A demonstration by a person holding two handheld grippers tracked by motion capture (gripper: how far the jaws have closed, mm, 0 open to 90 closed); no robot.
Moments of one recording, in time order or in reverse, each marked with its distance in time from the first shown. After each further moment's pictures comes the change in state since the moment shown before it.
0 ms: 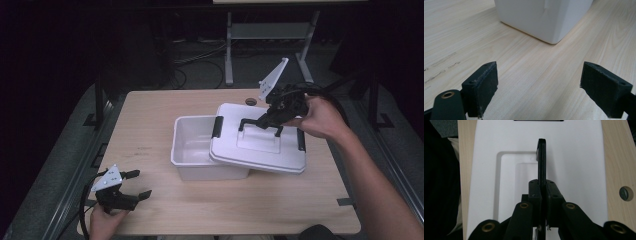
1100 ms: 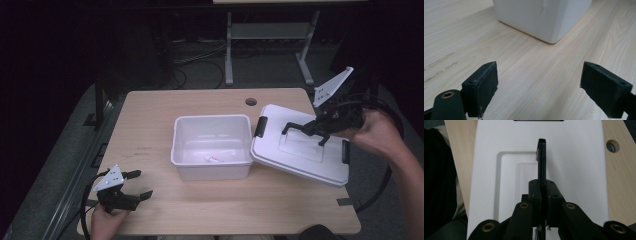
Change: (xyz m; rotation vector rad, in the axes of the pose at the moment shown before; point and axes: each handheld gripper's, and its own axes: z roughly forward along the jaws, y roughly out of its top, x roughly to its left) left arm -0.001 0.001 0.003 0.006 -0.002 0.003; right arm 0.009 -0.102 -0.045 -0.002 -0.083 0.158
